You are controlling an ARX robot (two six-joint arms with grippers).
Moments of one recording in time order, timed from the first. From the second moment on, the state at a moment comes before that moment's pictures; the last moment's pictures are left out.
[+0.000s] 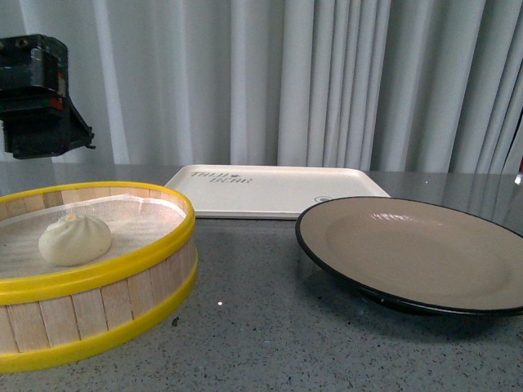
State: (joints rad) left arm -0.20 1.20 0.86 0.04 -0.12 -0.13; right arm 0.00 0.00 0.01 0.00 0.00 -0.01
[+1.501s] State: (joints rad) left arm -0.23 1.52 0.99 -0.02 -0.21 -0.09; right arm 0.00 0.00 0.01 0.00 0.00 -0.01
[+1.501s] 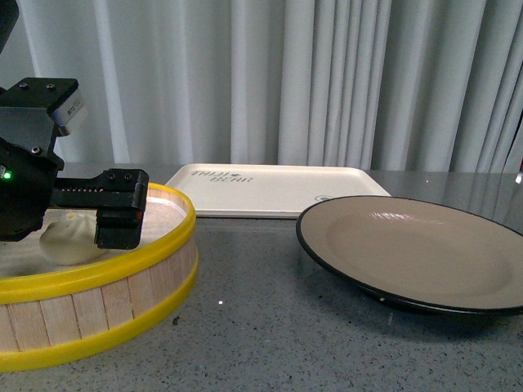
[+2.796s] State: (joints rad) left arm -0.30 1.48 1.04 0.02 -0.24 -0.05; right arm 0.00 0.00 0.01 0.00 0.00 -0.01
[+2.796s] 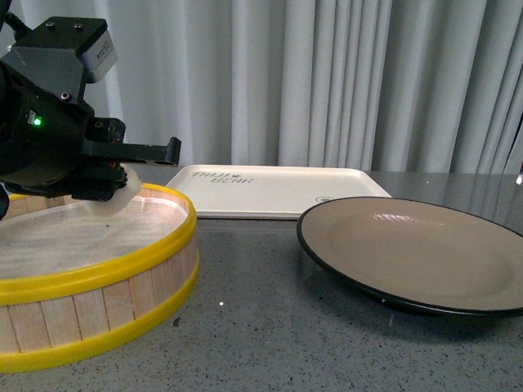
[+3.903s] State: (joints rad) left arm -0.65 1.93 1.51 -0.09 0.06 0.13; right arm 0.00 0.00 0.01 0.00 0.00 -0.01
